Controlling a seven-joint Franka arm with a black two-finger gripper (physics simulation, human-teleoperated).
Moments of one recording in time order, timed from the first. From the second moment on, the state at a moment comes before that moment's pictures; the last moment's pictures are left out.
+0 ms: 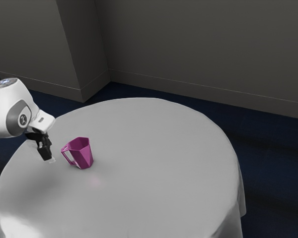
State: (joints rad) arm -0.09 -0.02 0.45 -2.42 -0.10 2.55 1.15
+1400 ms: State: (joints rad) arm -0.10 0.23 0.44 -2.27 -0.35 2.55 1.44
